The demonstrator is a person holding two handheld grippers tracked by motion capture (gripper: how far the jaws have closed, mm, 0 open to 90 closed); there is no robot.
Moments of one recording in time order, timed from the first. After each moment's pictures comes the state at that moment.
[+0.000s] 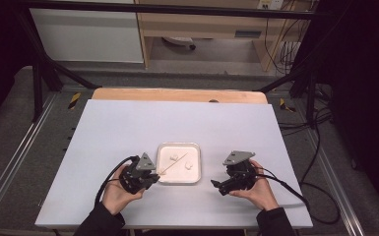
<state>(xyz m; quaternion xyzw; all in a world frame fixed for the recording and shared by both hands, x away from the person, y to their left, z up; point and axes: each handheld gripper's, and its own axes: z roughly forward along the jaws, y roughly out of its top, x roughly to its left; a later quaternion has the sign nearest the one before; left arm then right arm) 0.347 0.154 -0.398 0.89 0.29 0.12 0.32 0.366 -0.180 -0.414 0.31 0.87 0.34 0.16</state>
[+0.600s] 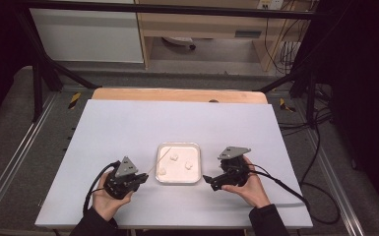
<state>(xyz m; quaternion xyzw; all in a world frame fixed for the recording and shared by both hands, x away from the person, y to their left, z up) 0.330 0.190 -0.409 0.85 0.34 0.15 0.38 0.375 -0.160 -0.412 0.33 0.85 0.38 0.14</state>
